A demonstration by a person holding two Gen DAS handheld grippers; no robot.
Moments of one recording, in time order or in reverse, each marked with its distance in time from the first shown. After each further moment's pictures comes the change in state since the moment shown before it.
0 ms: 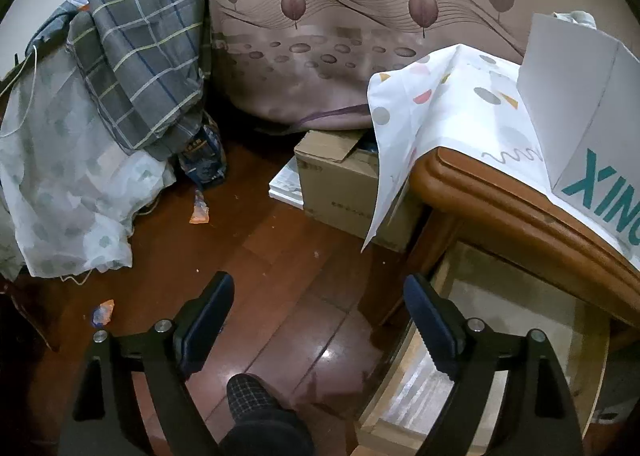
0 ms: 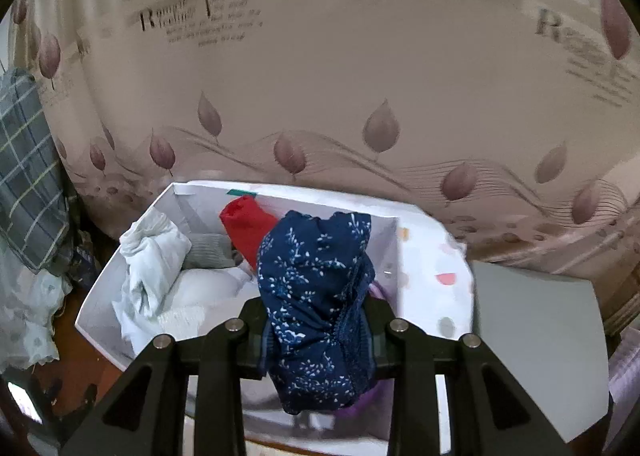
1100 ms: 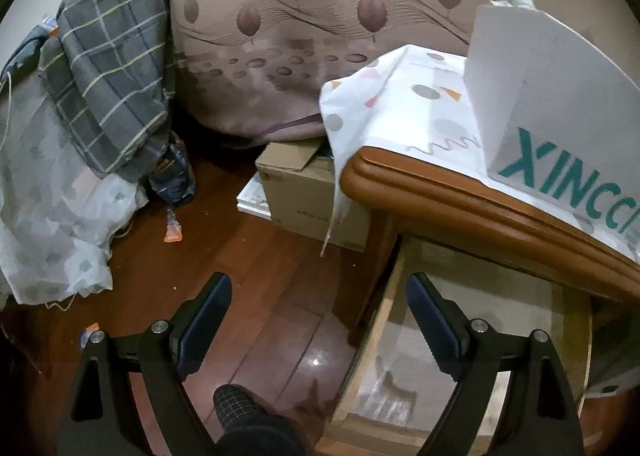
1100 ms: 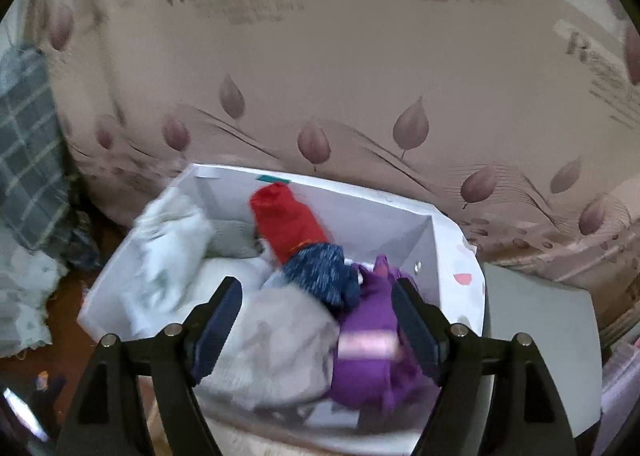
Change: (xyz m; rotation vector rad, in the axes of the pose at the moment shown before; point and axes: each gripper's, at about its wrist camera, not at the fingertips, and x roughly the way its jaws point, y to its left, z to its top) left arm -0.015 -0.030 -0.006 0.096 -0.039 -0.096; right arm -0.015 0.039 -0.014 -0.056 0.004 -0.008
